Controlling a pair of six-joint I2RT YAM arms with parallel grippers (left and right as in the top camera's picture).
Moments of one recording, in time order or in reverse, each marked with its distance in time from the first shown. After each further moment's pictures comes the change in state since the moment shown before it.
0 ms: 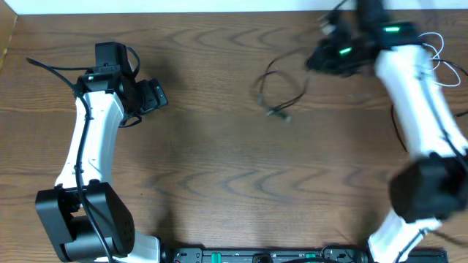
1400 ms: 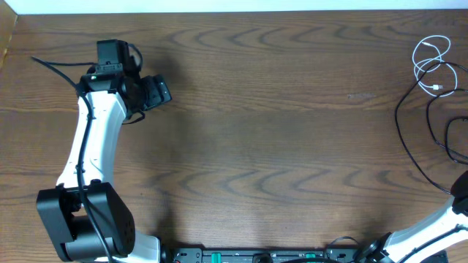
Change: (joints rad) left arm -0.023 0.000 0.000 0.056 0.093 0.070; right arm -0.781 0.146 0.377 -0.008 0.120 0.006
